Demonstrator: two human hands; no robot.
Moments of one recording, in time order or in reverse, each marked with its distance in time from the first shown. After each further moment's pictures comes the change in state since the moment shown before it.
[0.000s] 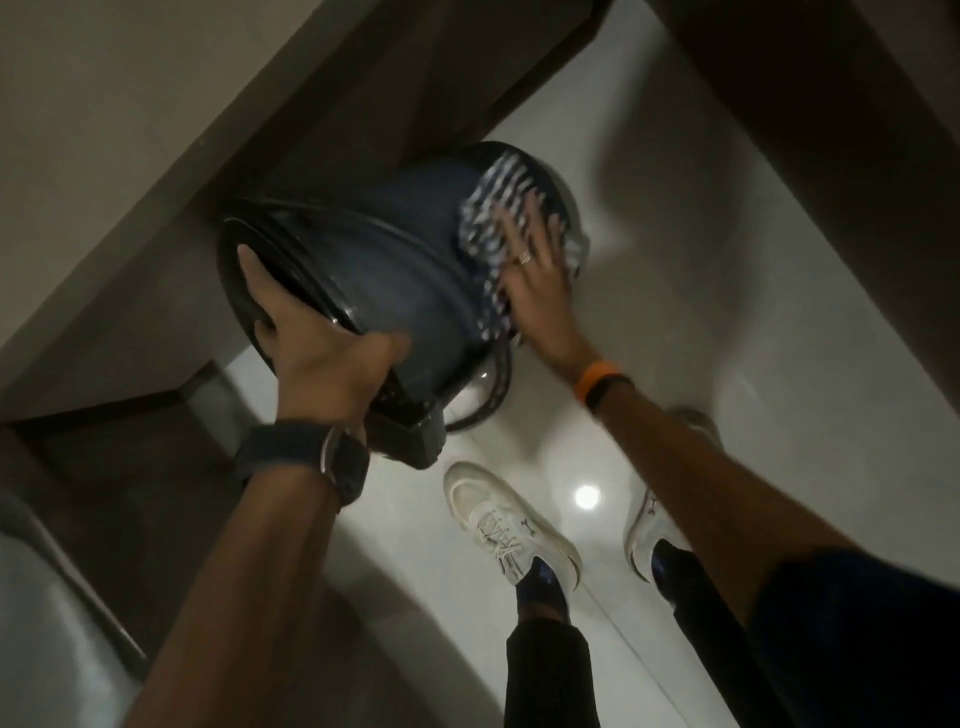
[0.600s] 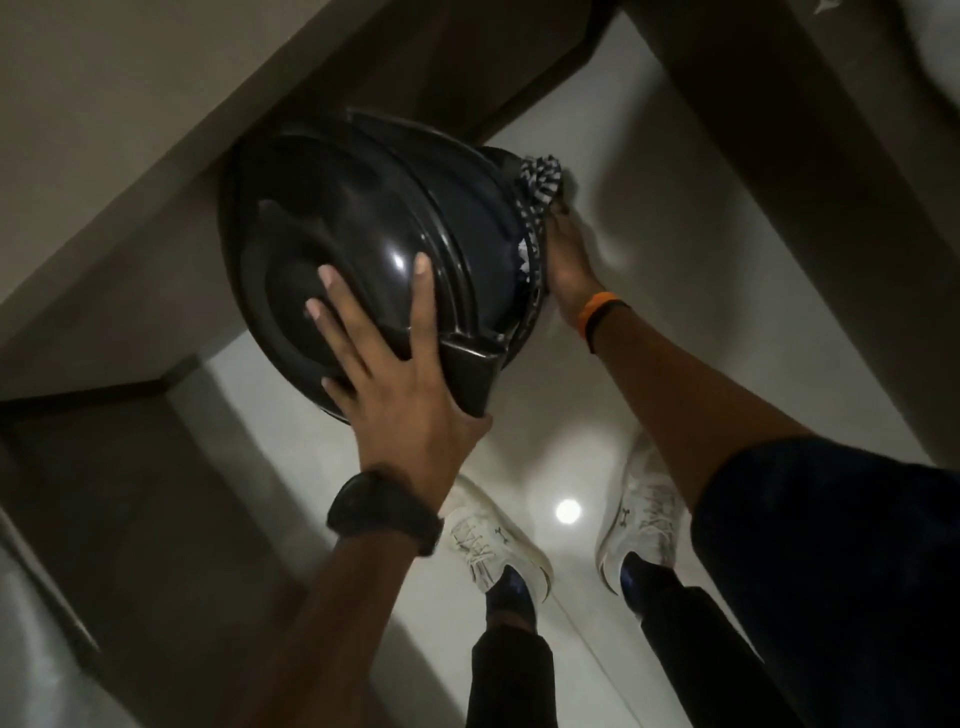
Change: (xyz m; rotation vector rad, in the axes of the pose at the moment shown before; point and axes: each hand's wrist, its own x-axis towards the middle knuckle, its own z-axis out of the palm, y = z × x) left_hand -0.061 -0.026 0.056 0.752 -0.020 0.402; right_hand 0.062 0.035 -0.028 0.752 0.040 0.412
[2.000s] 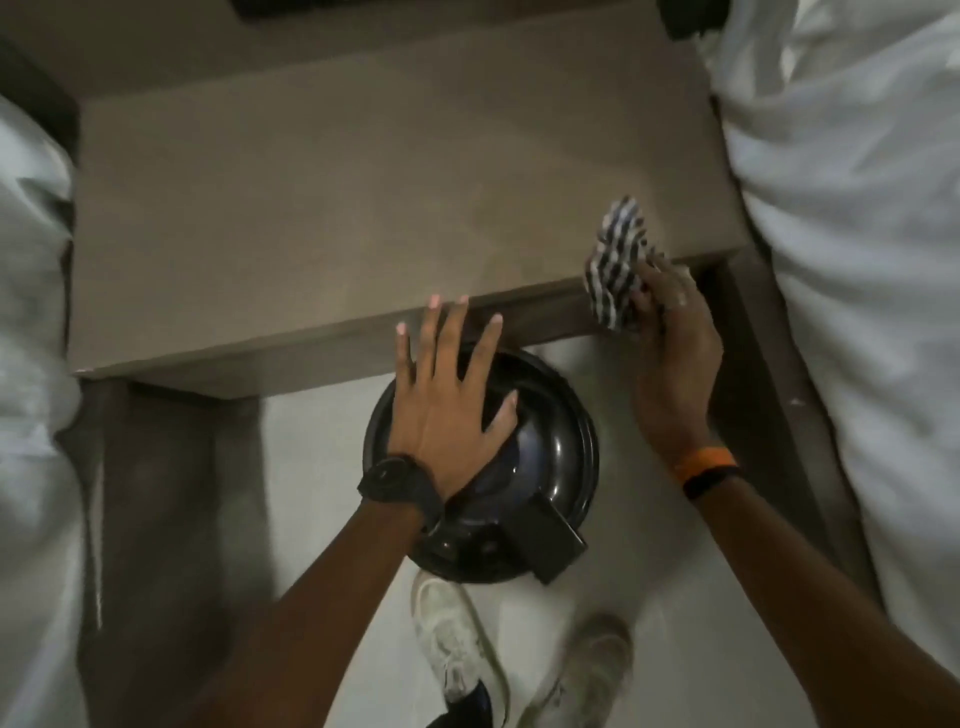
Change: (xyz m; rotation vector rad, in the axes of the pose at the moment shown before) left_hand 0.082 -0.035 -0.086 0.048 0.427 0.221; right_hand -0.088 -0.189 -0.002 -0.588 0.231 -1.060
